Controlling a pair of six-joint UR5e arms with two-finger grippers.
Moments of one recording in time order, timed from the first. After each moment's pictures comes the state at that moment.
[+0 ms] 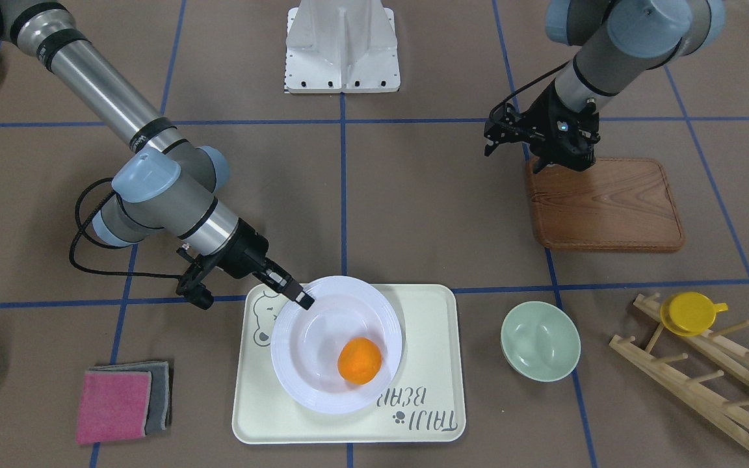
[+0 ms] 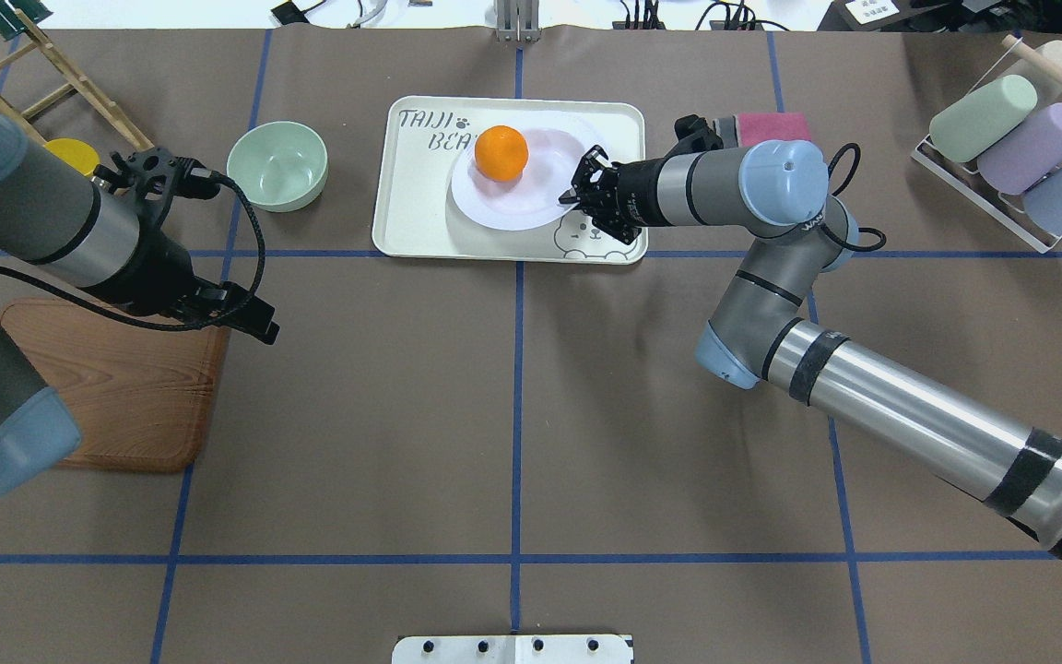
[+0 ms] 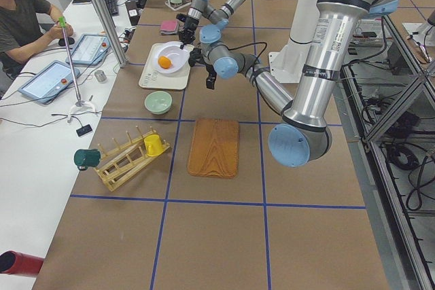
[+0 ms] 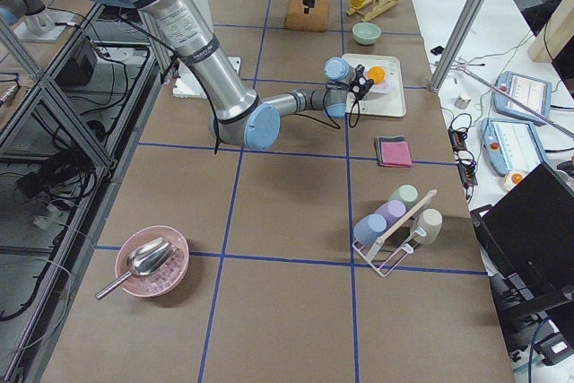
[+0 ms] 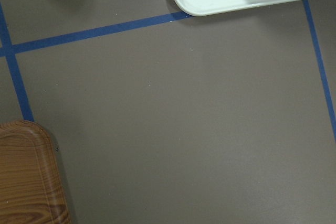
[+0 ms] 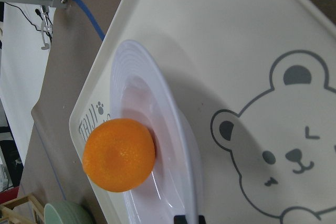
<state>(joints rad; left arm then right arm) -0.80 -1.83 -1.97 -1.76 -2.24 -0.81 0.71 -0.85 1.03 -0.27 1.87 2.11</state>
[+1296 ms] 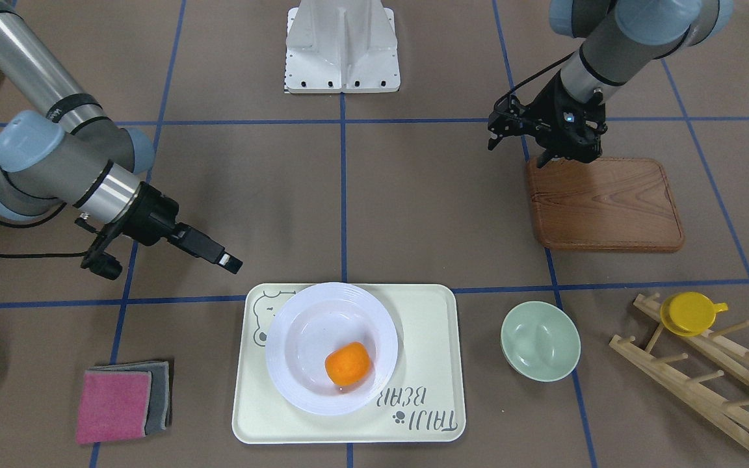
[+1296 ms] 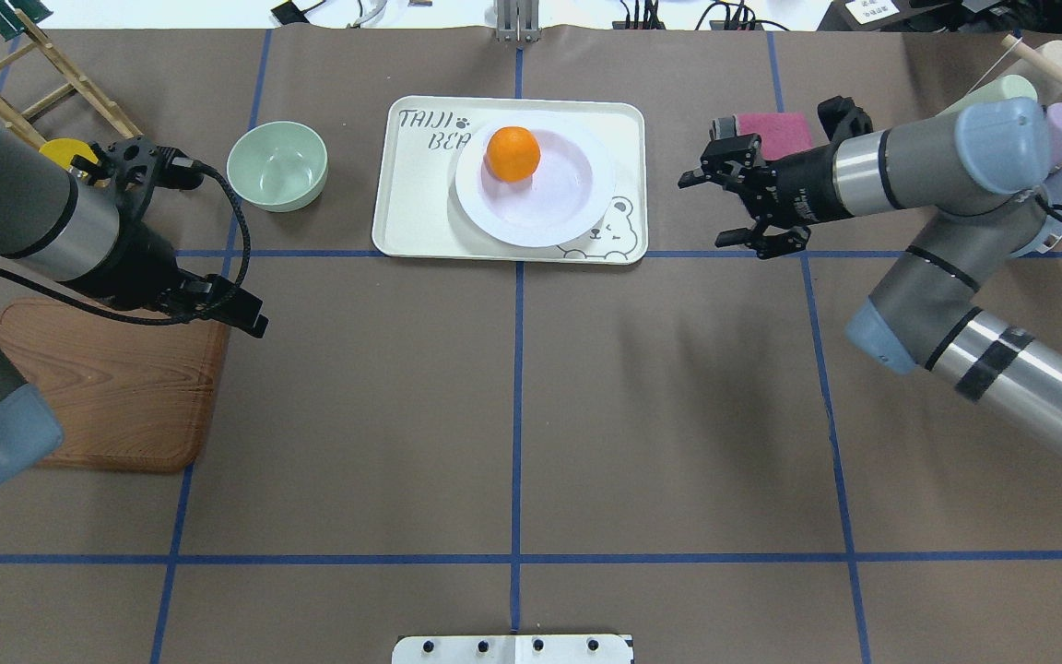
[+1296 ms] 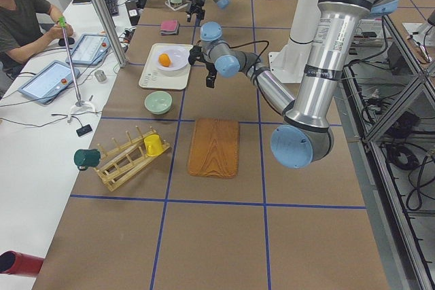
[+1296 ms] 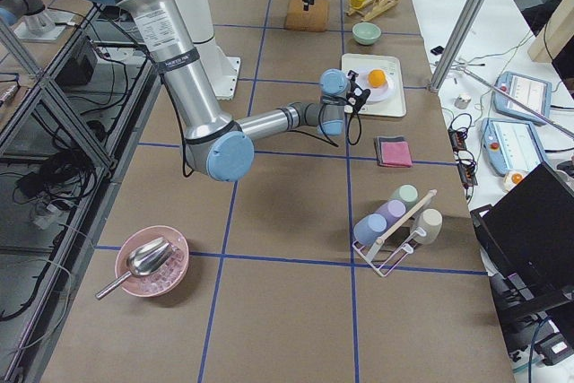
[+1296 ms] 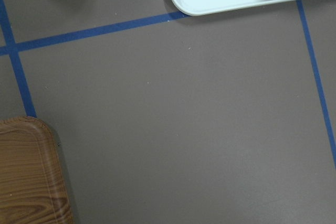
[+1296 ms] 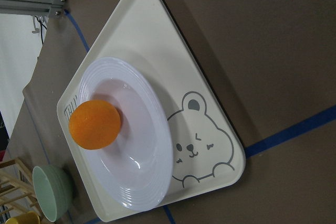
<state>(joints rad) -0.82 -1.82 -2.00 -1.75 -2.24 -0.81 0.91 -1.17 1.37 -0.32 2.23 1.97</state>
